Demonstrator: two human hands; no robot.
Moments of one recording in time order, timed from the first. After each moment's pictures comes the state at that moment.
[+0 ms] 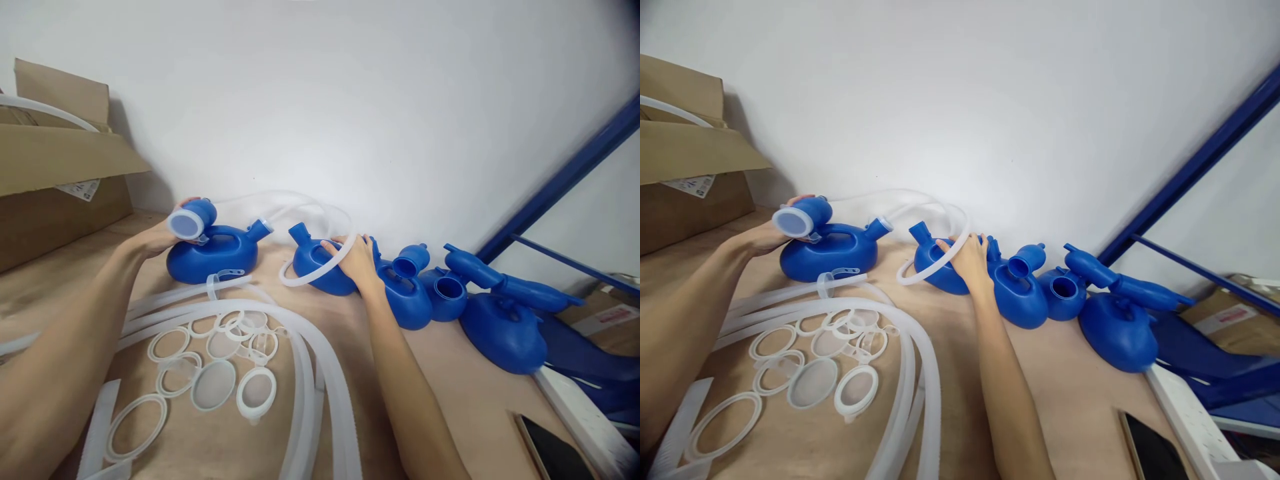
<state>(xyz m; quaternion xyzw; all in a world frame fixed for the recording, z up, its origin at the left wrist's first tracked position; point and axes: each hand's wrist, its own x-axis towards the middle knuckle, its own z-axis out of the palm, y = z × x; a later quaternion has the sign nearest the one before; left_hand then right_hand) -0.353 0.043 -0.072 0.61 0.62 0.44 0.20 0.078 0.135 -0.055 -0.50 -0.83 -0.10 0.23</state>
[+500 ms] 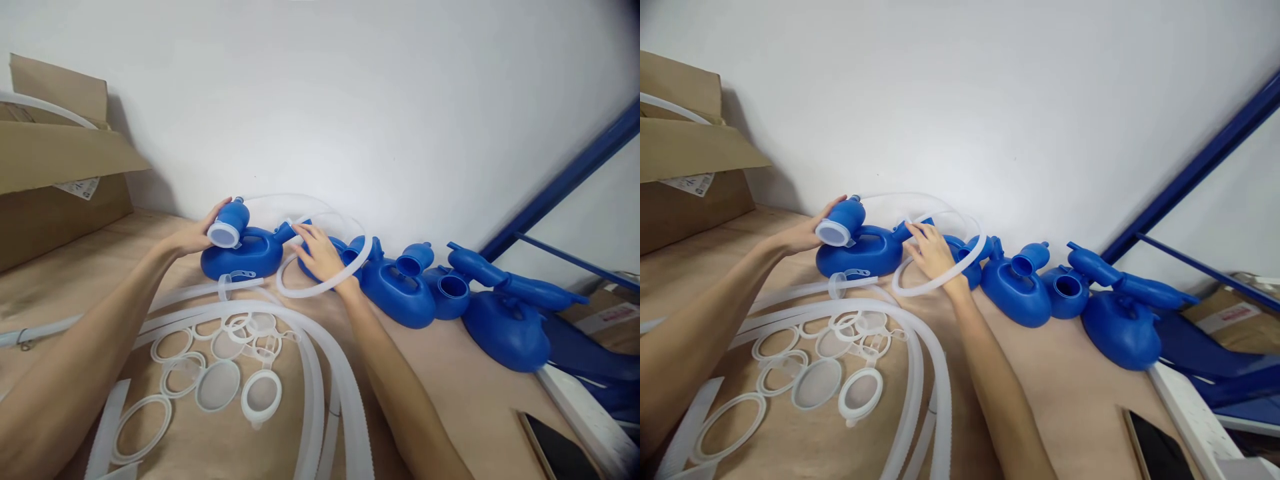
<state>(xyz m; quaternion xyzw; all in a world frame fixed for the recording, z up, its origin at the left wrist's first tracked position) -0.313 0.063 -0.072 0.69 0.54 0.40 0.27 0.017 0.127 -0.065 -0.30 -0.91 -0.04 0.27</state>
